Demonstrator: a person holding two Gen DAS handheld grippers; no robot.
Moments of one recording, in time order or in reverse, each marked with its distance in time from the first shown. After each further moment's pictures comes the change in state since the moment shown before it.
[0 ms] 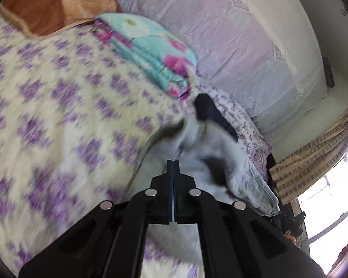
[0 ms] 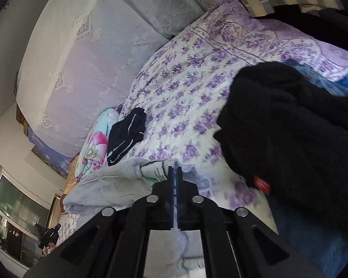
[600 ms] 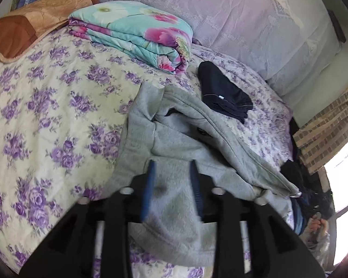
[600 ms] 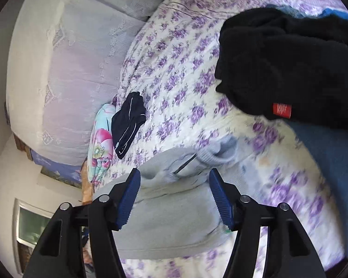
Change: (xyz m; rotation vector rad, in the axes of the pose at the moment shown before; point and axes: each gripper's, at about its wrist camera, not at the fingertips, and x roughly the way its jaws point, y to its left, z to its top) left arm 0.063 -0.079 0.010 0.189 0.144 0.159; right arm 0.022 0.027 -0.021 0.303 0.141 0.035
